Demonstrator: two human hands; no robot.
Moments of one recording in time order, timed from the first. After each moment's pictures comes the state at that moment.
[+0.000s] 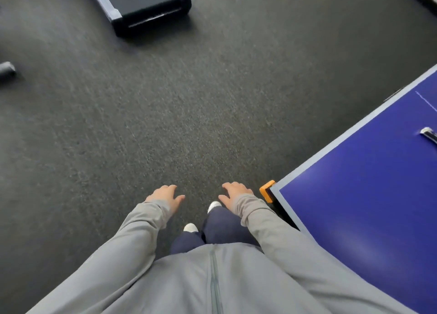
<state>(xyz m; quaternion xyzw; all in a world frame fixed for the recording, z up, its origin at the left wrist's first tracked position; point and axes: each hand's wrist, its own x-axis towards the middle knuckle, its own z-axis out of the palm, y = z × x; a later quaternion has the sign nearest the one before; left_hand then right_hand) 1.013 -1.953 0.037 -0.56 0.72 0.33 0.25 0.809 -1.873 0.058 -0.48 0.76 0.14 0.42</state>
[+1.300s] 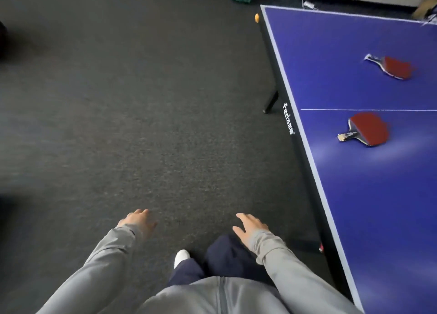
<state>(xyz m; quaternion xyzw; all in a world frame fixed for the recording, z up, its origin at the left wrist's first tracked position) 0.459 -2.508 0.036 -0.13 0.91 0.09 0.39 0.452 -2.190 0.076 0.00 0.91 -0.11 0.40</state>
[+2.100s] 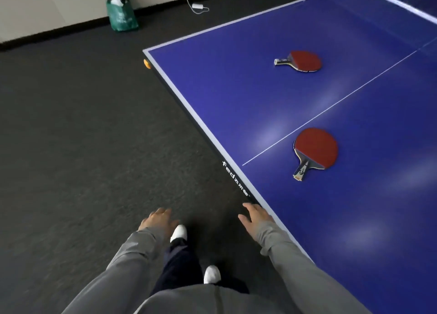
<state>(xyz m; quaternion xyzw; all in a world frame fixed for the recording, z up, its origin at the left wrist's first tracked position) 0.044 -2.301 0.074 0.13 0.92 0.03 0.36 0.159 -2.049 0.090 0.25 0.90 -0.24 0.27</state>
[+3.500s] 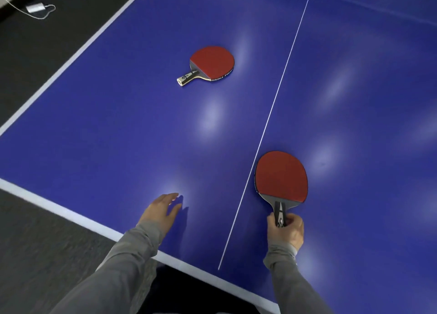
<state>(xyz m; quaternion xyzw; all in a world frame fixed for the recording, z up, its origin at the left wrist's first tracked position) -0.235 -1.982 0.064 0.38 0.85 0.18 0.33 0.034 -1.869 0.040 0.79 0.49 -0.26 -0.25</state>
